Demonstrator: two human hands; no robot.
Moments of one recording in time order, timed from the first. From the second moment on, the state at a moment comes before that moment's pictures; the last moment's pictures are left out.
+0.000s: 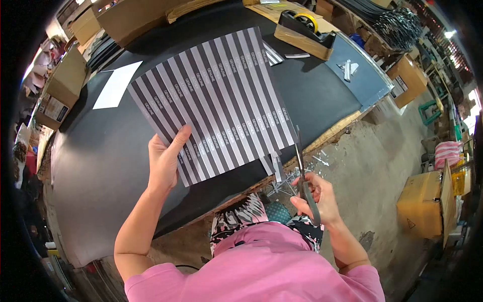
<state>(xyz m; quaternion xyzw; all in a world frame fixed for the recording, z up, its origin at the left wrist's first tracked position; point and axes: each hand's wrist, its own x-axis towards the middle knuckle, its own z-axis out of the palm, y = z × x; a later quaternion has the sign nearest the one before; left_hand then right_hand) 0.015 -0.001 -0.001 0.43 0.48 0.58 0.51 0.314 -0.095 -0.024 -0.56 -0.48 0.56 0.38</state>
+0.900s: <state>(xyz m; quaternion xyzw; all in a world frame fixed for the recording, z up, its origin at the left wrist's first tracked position) 0.018 0.001 -0.010 0.44 0.48 0.57 0.50 0.307 -0.087 -0.025 -0.53 -0.49 0.58 0.38</state>
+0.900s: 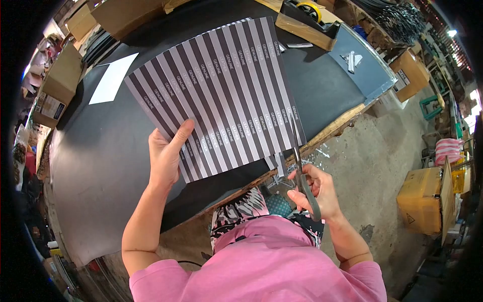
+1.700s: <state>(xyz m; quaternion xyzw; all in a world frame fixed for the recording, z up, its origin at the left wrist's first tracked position) 0.014 0.000 -0.008 0.45 0.48 0.57 0.50 0.306 -0.082 -0.022 -0.51 -0.52 0.57 0.38</state>
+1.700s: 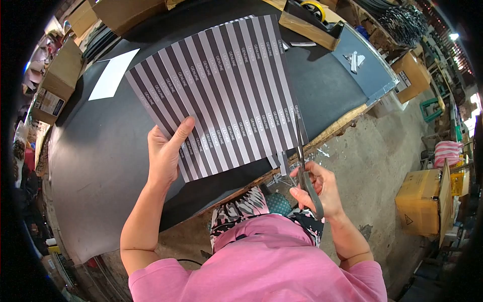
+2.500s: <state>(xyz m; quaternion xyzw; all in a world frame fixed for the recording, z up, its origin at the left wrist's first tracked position) 0.013 0.000 -0.009 0.45 0.47 0.57 0.50 0.305 -0.081 -0.017 -0.52 -0.50 0.57 0.39</state>
